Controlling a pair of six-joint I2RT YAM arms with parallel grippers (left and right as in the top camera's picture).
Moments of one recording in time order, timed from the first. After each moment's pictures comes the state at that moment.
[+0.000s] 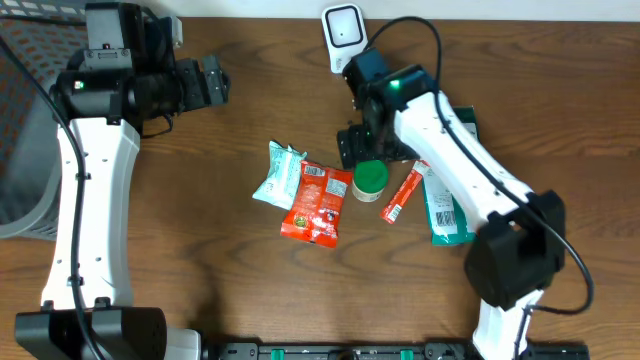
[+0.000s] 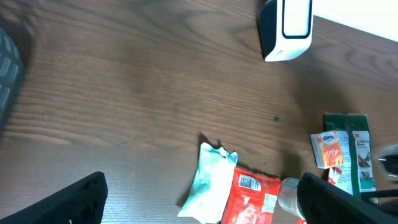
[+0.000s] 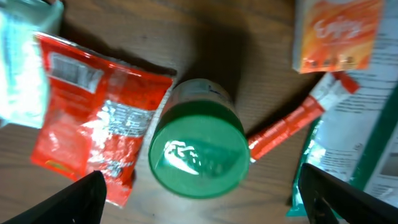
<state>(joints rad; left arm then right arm) 0.04 1.61 1.70 -1.03 0.28 -0.19 0.51 2.01 1.79 -1.27 0.00 0.35</state>
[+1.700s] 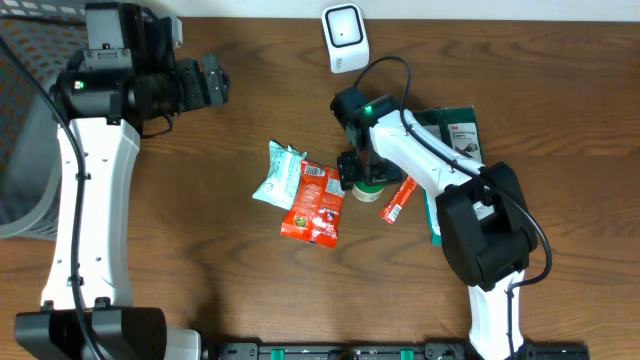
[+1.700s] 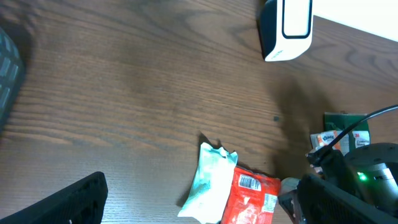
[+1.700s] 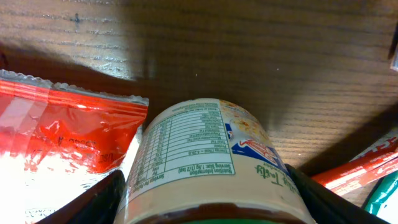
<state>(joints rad) 0.04 1.61 1.70 -1.03 0.28 -0.19 0.53 2.14 1.61 -1.08 0.01 0.42</state>
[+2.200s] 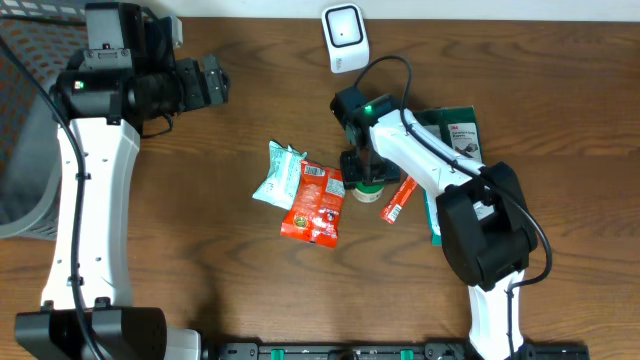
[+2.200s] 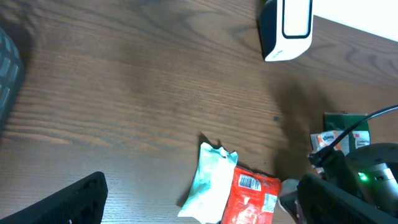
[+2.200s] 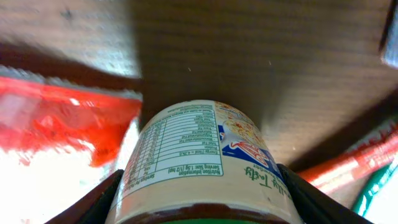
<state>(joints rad) 0.04 1.61 1.70 -1.03 0.28 -0.19 0.53 2.14 1.63 -1.11 0.02 0.43</state>
